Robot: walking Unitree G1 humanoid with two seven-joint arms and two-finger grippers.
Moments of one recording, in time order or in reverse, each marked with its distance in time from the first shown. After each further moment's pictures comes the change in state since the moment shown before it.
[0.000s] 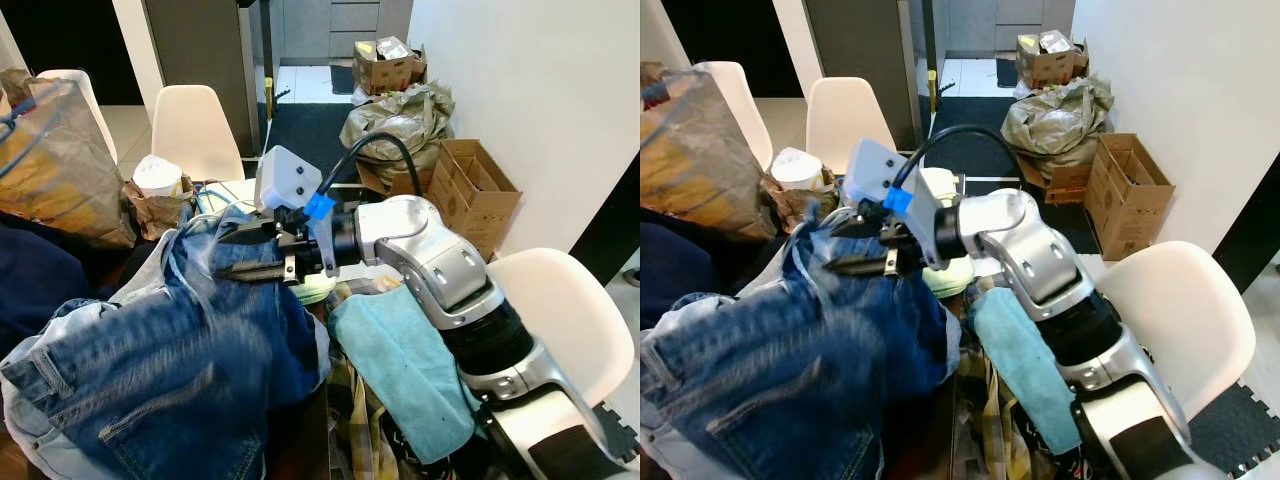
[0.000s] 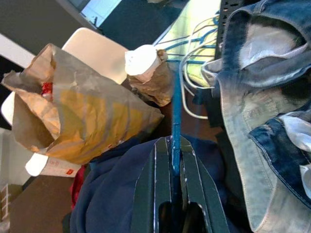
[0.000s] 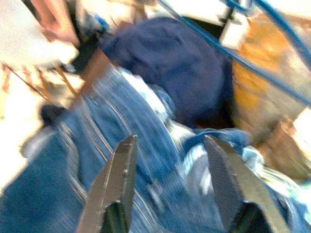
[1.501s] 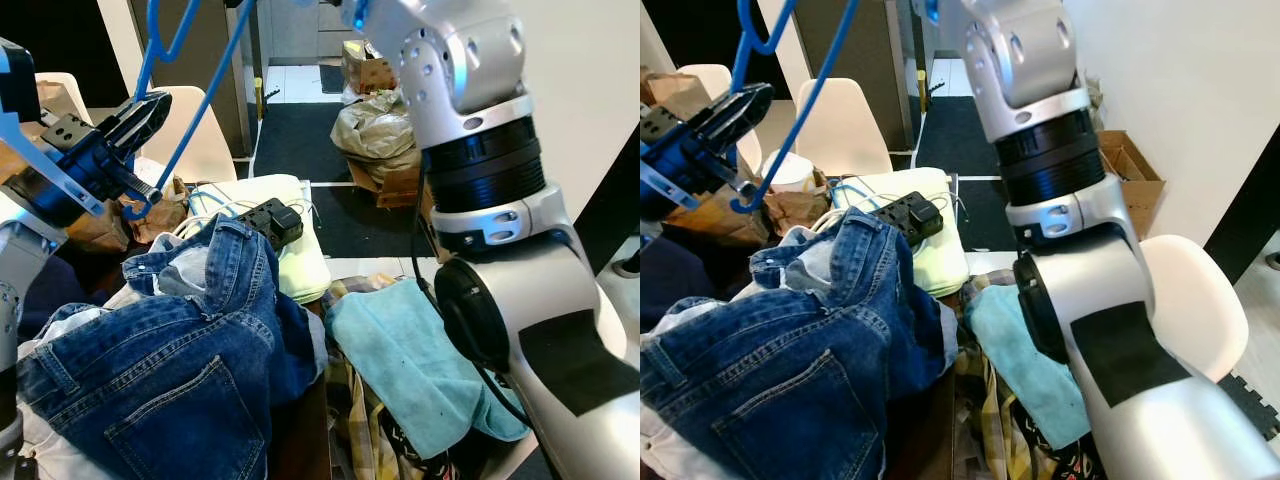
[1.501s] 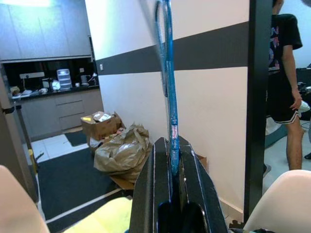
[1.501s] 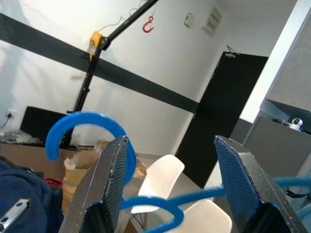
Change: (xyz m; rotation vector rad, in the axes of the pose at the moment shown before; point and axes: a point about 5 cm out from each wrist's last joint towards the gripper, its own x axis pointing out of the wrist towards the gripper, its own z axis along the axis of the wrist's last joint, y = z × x) left arm 0.129 -0.090 0.104 -0.579 -0.791 0.097; right arm -0.013 -0.076 0.177 -0.299 -0.324 -0.653
